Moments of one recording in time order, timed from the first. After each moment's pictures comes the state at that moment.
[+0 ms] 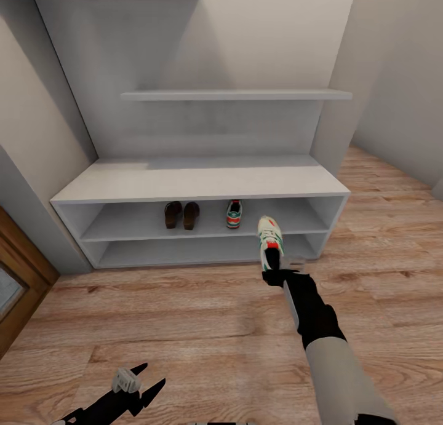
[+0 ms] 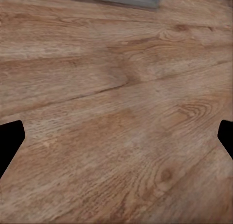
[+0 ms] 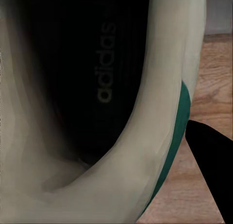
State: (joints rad) left arm -0.26 0.13 0.23 -0.61 0.04 -0.26 -0.97; right arm -0.74 0.17 -0.19 -0.92 0.24 0.61 0.01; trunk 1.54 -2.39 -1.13
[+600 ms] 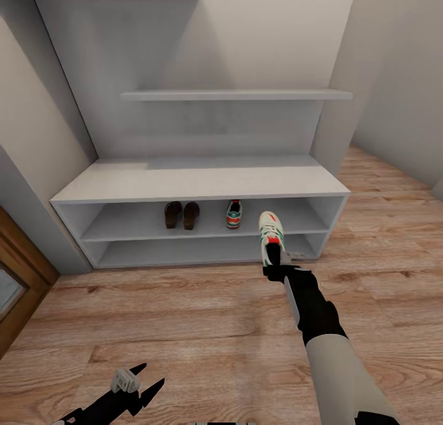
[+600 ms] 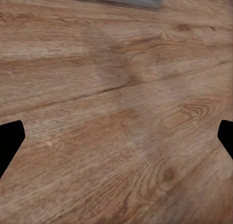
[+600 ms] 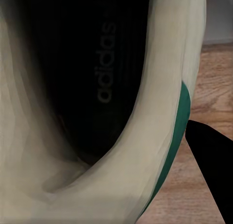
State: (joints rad) left arm -0.26 0.14 0.24 -0.61 0.04 -0.26 -0.96; right arm -0.75 0.17 -0.19 -0.94 0.24 0.61 0.01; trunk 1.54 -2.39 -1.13
